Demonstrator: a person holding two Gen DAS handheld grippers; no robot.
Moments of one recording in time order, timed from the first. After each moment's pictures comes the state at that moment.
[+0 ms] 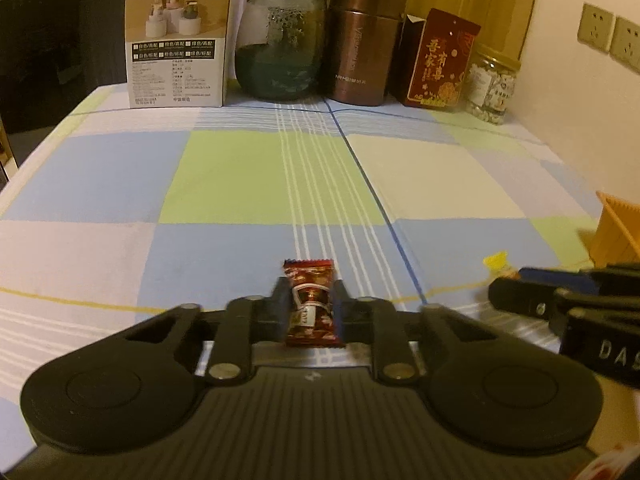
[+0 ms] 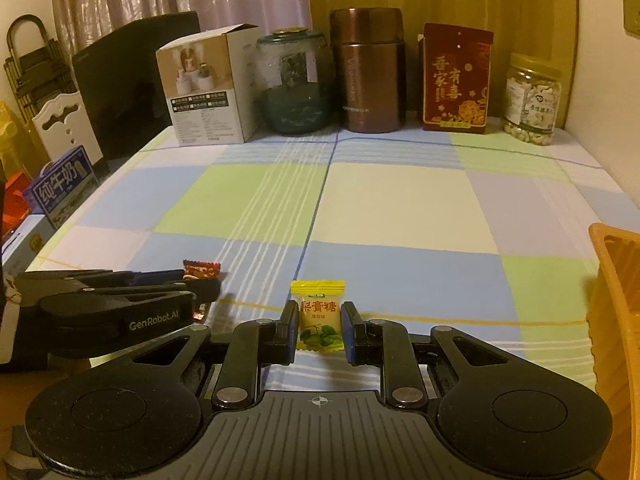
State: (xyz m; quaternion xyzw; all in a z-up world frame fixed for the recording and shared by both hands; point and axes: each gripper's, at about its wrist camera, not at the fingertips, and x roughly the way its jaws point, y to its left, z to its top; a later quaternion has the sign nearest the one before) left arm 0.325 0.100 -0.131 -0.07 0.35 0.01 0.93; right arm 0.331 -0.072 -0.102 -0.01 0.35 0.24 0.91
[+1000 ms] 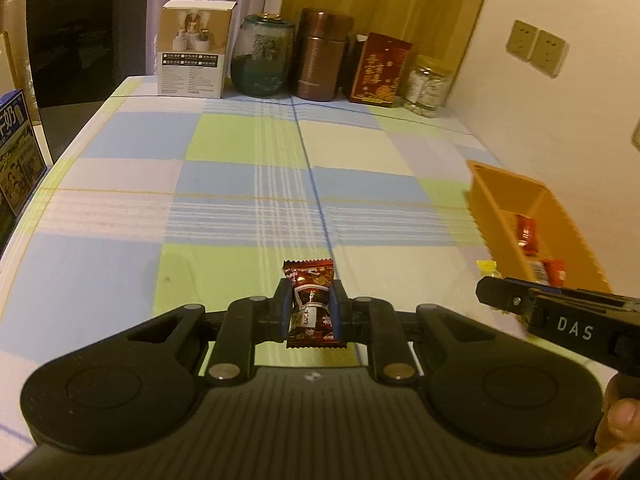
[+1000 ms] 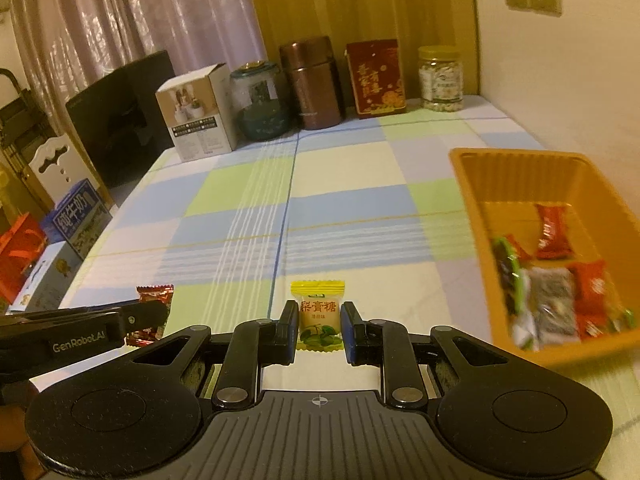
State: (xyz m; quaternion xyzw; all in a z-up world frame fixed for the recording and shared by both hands) left arm 0.140 0.048 -0.041 -0.10 0.37 0.00 0.92; right arm 0.164 -0.155 -0.034 0.07 0.36 0.19 0.91
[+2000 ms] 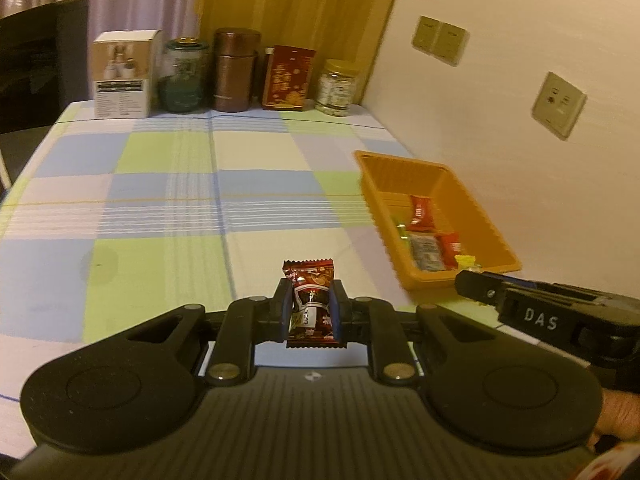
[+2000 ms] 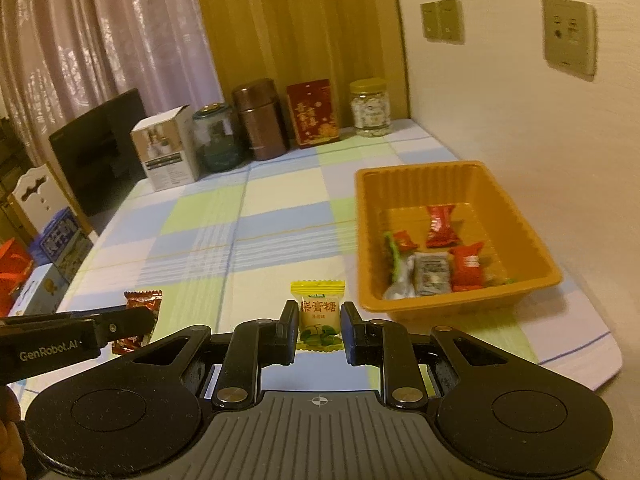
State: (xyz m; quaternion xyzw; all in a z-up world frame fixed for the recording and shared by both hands) left arm 0.083 -0.036 0.005 -0.09 0.35 -0.09 0.93; right arm 0.089 -0.240 0.003 0.08 0.33 0.12 0.93
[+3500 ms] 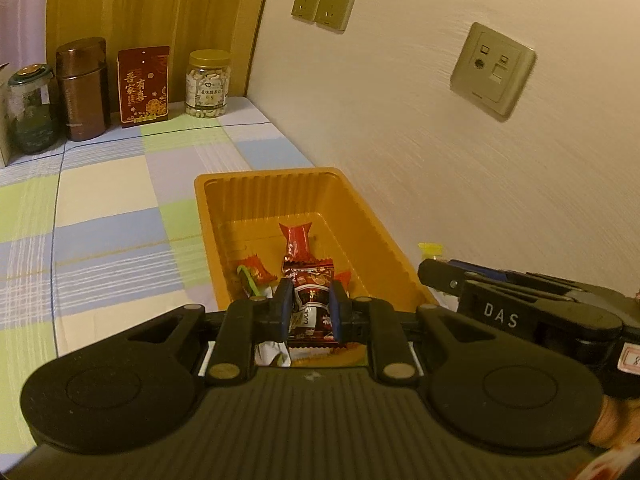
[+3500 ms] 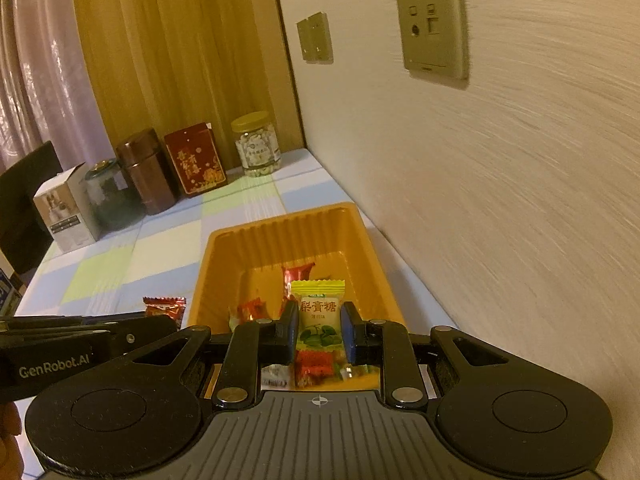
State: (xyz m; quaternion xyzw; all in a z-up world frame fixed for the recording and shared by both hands) left arm 0.204 -0.185 0.011 -0.05 0.36 -0.20 0.91; right arm 0.177 -0.370 0.005 0.11 0.32 0.04 0.94
